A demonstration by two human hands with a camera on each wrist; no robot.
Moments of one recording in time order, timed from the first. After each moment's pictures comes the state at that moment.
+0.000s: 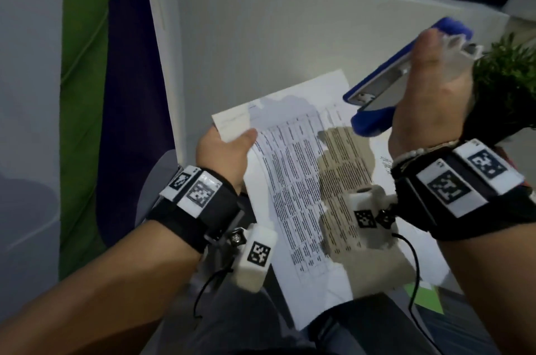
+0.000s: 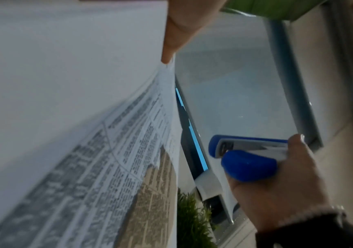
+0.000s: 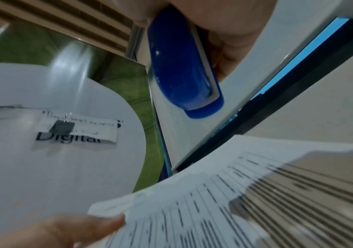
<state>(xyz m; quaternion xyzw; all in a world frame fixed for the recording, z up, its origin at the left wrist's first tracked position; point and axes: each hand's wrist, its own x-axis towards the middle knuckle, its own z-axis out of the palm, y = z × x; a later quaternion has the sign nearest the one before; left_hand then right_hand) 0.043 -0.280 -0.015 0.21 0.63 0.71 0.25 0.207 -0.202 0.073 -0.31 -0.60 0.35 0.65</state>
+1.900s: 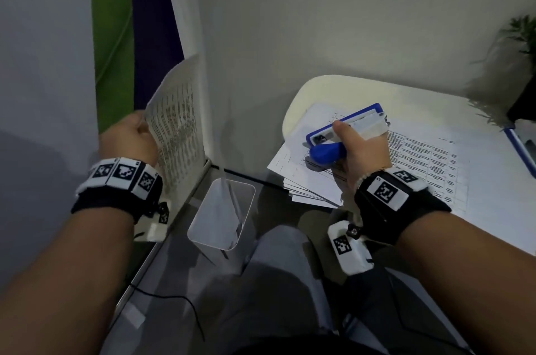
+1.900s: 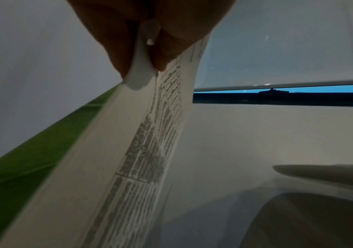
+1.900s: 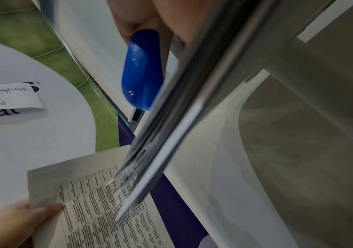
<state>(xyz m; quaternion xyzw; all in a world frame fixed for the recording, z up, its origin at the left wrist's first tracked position) -0.096 -0.348 -0.026 0.28 0.89 0.35 -0.08 0.158 -0.169 -0.067 -0.45 -0.47 0.58 0.49</state>
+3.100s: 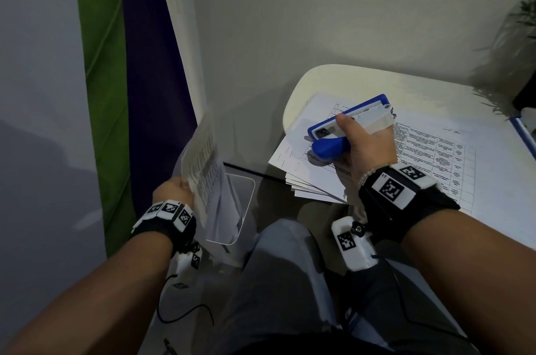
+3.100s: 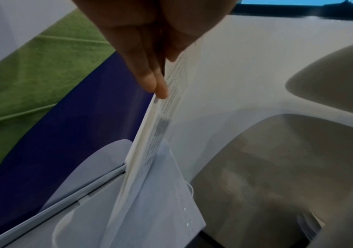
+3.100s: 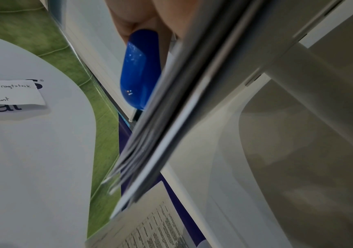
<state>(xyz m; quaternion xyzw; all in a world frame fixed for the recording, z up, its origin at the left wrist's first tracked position) -0.099 -0.338 -0.165 0.23 0.92 0.27 0.14 0.158 -0.170 -0.072 -0.45 -0.47 0.57 0.50</state>
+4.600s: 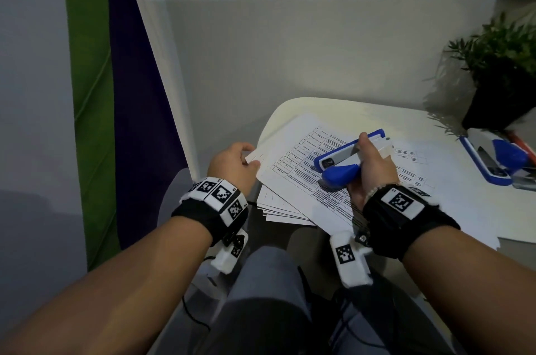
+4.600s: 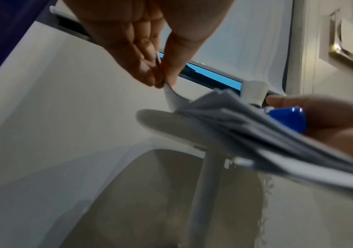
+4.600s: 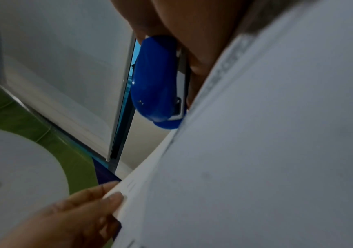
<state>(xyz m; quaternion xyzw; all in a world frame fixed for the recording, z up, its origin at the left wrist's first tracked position) 0.026 -0.250 -0.042 0.42 0.81 0.39 0.11 0.215 -0.156 -0.044 -0.45 -0.25 0.68 0.53</state>
